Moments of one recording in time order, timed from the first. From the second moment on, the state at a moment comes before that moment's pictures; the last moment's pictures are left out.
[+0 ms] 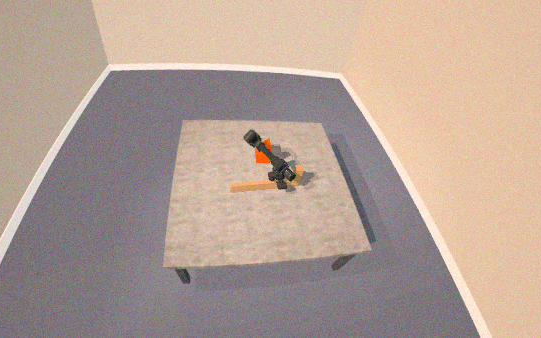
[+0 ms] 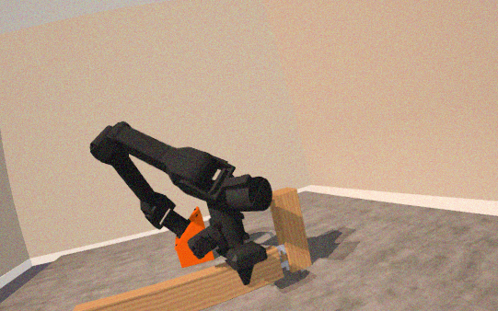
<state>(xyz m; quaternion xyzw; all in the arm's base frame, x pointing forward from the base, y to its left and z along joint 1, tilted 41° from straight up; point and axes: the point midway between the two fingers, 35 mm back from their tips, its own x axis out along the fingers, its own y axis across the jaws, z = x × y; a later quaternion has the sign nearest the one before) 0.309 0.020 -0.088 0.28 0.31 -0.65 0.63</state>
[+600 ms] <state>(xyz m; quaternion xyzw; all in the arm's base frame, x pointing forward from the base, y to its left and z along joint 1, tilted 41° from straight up) 0.309 0.020 -0.087 0.29 0.31 -0.65 0.63</state>
